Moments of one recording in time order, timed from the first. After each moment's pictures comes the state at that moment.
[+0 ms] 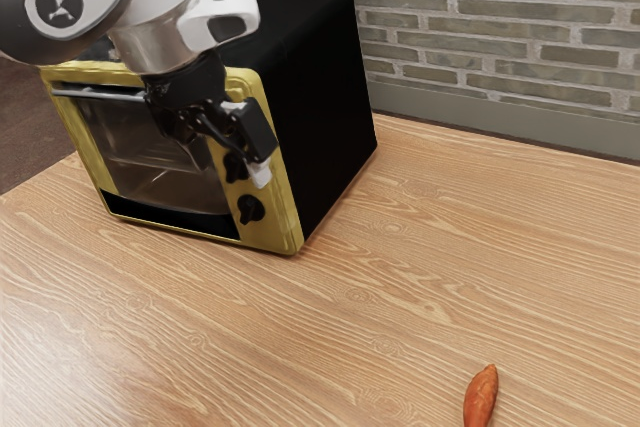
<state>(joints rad) -0.05 -0.19 -0.04 -1.54 0.02 1.52 -0.13</state>
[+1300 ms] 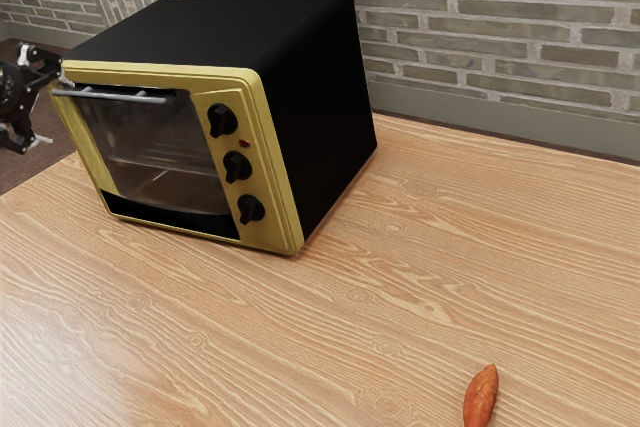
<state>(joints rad) 0.56 -0.19 0.07 -1.91 -0.16 2.51 -0.97</state>
